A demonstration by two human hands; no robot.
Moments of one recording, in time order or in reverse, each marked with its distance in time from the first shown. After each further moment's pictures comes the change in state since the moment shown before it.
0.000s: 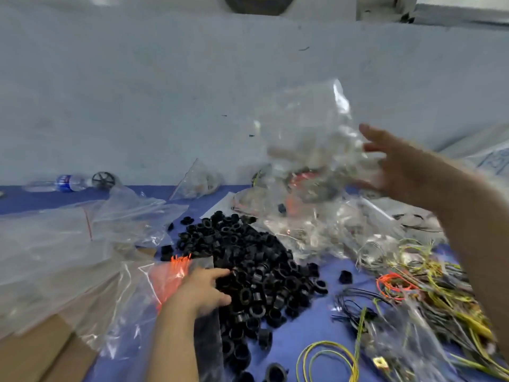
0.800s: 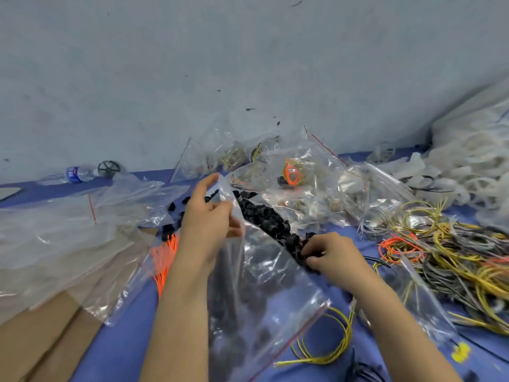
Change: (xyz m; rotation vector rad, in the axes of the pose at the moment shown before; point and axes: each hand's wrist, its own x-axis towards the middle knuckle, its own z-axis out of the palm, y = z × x) left_hand -0.031 0.080 0.007 -0.772 0.470 0.275; right_hand -0.039 0.184 0.018 -1.042 -0.009 0.007
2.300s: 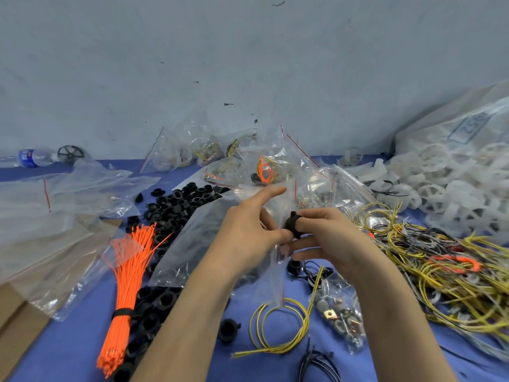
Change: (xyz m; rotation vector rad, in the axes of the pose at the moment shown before) left_hand -0.040 0.000 0.063 0.362 -0.461 0.279; right_hand -0.037 -0.027 -0.062 0.832 -0.118 0.123
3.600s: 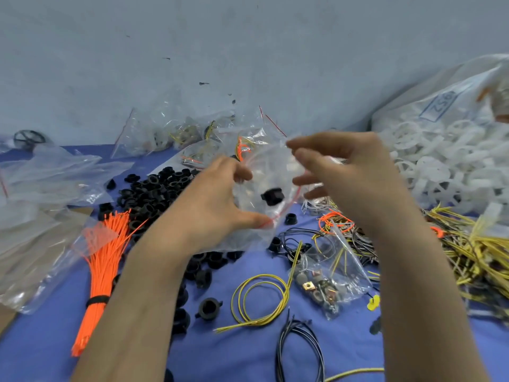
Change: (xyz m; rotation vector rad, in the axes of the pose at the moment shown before) left_hand -0.007 0.019 -0.025 0.386 -0.053 0.135; right_hand -0.049 -0.046 -0.011 -0.323 0.389 -0.492
